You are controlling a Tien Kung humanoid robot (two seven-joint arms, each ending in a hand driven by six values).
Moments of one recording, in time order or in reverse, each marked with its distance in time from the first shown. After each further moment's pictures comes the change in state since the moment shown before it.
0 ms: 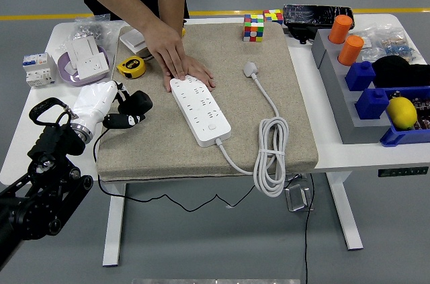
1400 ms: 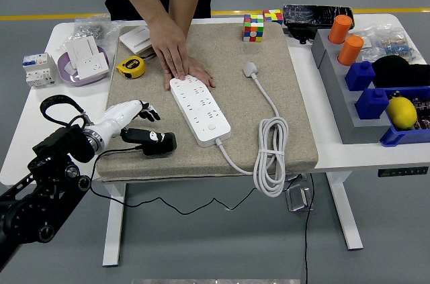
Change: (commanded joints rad) left arm 0.037 0.018 -0.015 -0.177 -0.182 -0.353 -0.015; right arm -0.017 -0.007 0.104 -0.014 0.164 0.241 -0.059
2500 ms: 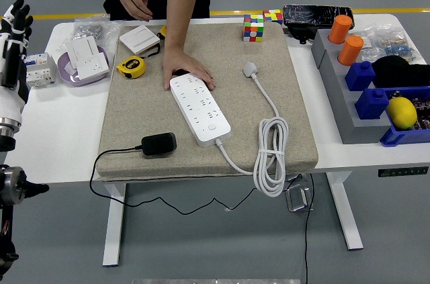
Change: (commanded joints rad) left arm 0.278 -0.161 -0.578 -0.433 -0.786 0.213 -0.147; right arm -0.007 0.007 -0.001 0.003 -0.028 -0.024 0.004
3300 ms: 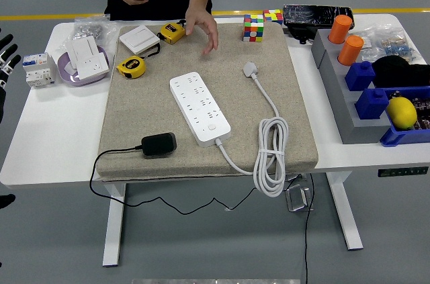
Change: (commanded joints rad) left arm 0.030 -0.018 -0.181 0.024 -0.179 -0.192 0.139; right arm -0.006 -0.003 -0.006 0.001 0.000 -0.010 0.005
